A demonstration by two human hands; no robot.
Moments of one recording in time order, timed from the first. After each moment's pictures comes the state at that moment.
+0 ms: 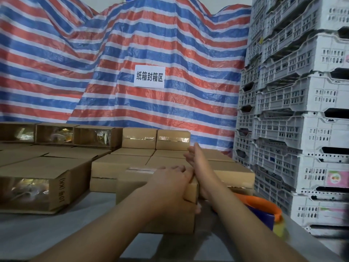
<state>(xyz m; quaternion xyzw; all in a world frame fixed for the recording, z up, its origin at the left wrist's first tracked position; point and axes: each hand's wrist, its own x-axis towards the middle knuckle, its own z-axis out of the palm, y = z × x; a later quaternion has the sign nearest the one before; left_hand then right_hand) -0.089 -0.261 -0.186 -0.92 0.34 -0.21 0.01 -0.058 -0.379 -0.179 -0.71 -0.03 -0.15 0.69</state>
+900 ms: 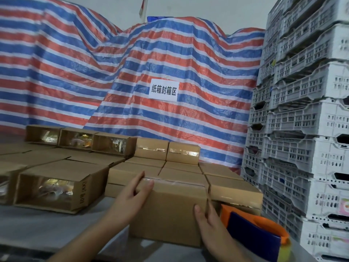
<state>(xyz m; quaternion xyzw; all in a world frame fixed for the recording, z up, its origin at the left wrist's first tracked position) -0.088 -0.159 -0.225 -0.77 0.16 -0.18 -0.59 -0.118 -0.387 -0.247 -0.83 -0.10 -0.12 0.53</state>
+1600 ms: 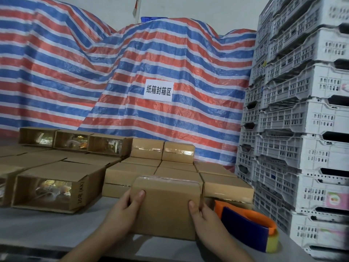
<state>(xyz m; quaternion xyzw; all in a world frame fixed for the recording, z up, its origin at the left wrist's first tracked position) -0.084 -0.154 -0.259 -0.75 0.12 -0.11 -0.64 -0.114 -0.394 -0.255 -0.86 -0.07 -0.13 0.49</state>
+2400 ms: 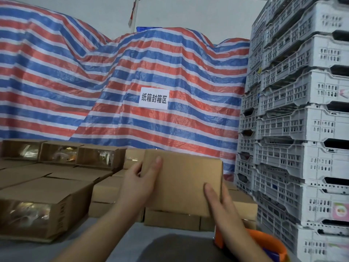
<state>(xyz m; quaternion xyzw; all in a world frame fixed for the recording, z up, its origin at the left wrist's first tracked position) -0.086 -0.208 -0.154 -0.65 0.15 -0.22 -0.71 -0.105 -0.414 -0.195 -0.74 -0.11 -0.29 0.59</state>
